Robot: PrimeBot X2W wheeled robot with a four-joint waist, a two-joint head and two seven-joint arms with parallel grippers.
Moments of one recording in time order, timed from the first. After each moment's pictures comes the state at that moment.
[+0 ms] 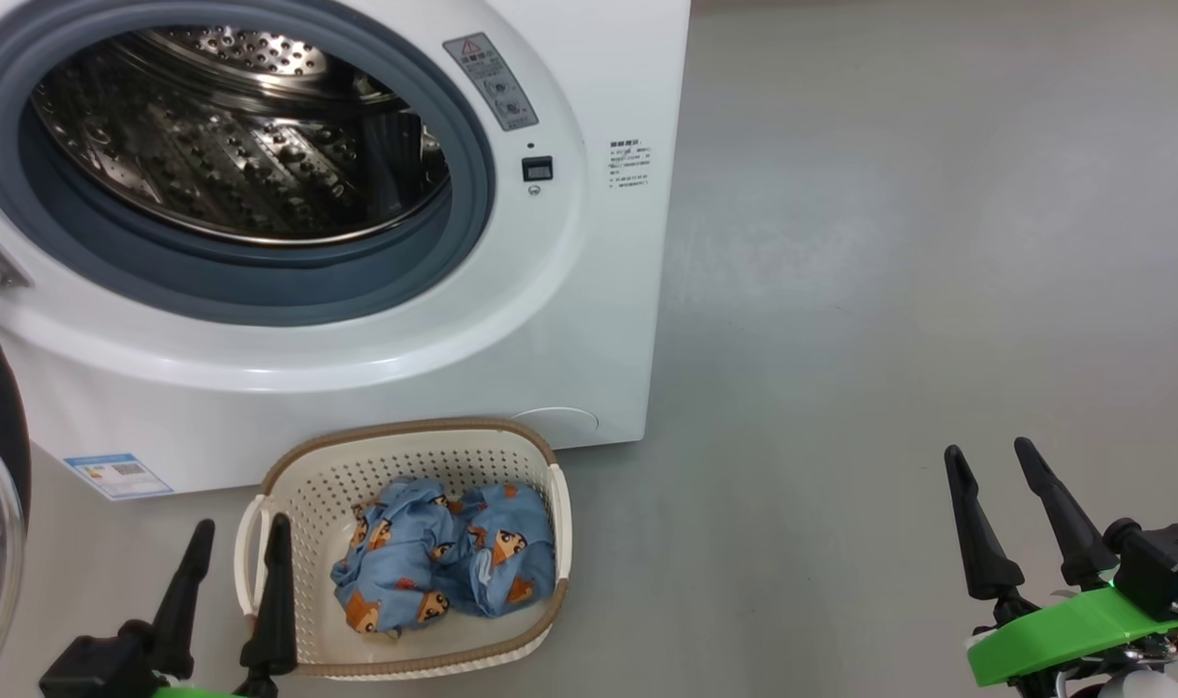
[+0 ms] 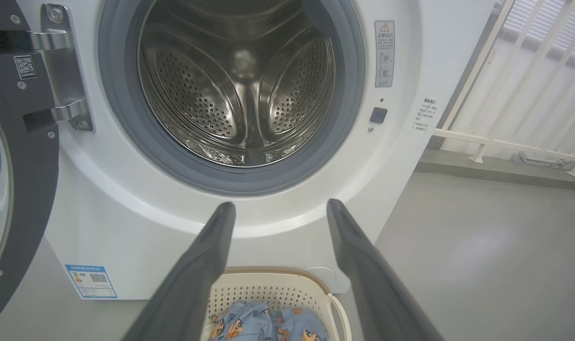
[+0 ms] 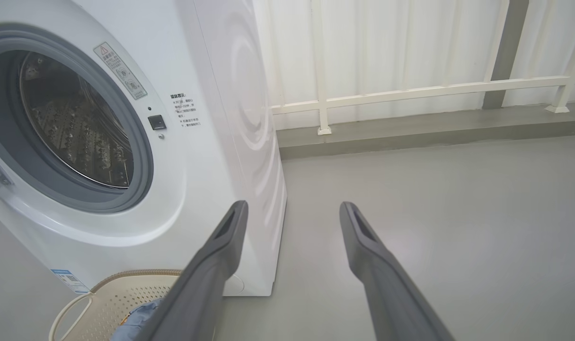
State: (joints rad) left arm -0.04 0.17 -0.08 0.22 -0.42 -0.13 -0.26; right arm -0.03 -0.20 0.07 0.19 0.38 0.13 -0.25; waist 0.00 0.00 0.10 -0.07
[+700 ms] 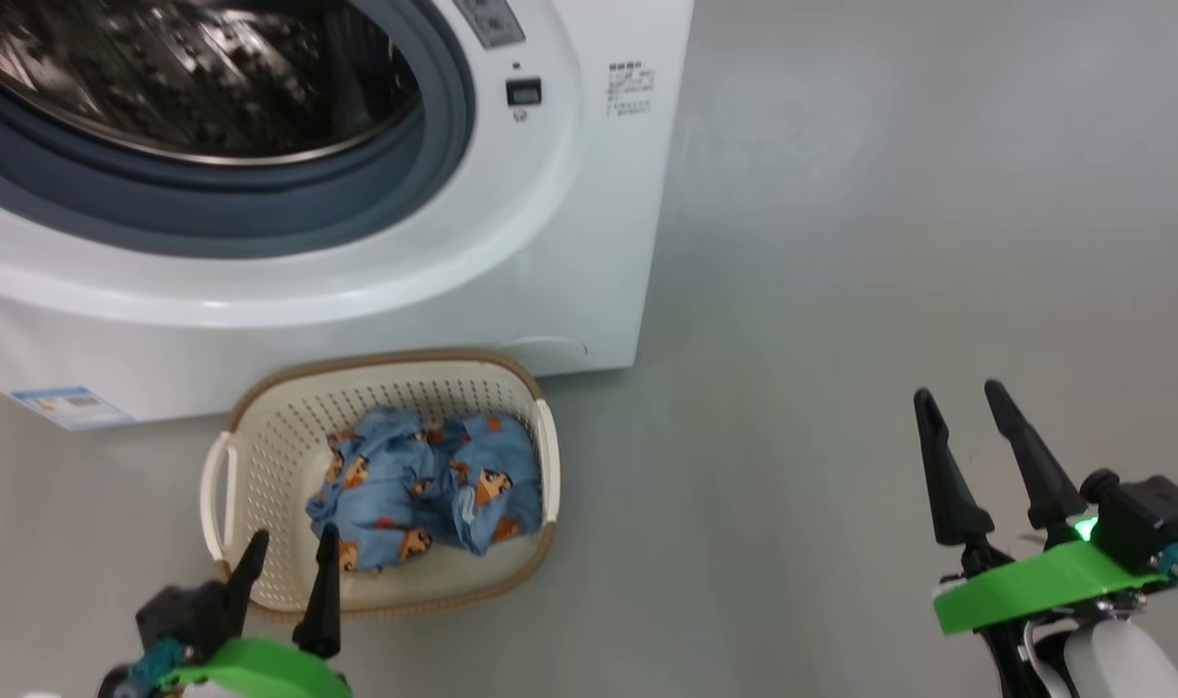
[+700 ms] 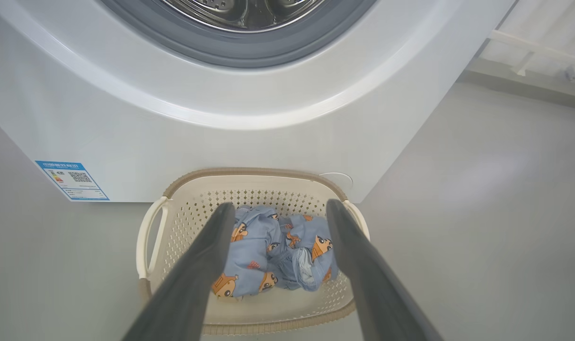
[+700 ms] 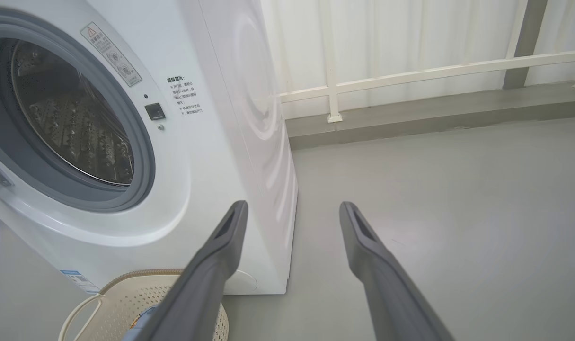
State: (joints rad) left arm -0.22 0.13 -0.13 0.60 -0.37 -0.13 -0.26; right arm -0.11 -0.15 0.09 0.16 0.38 0.13 -0.25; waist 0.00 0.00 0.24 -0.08
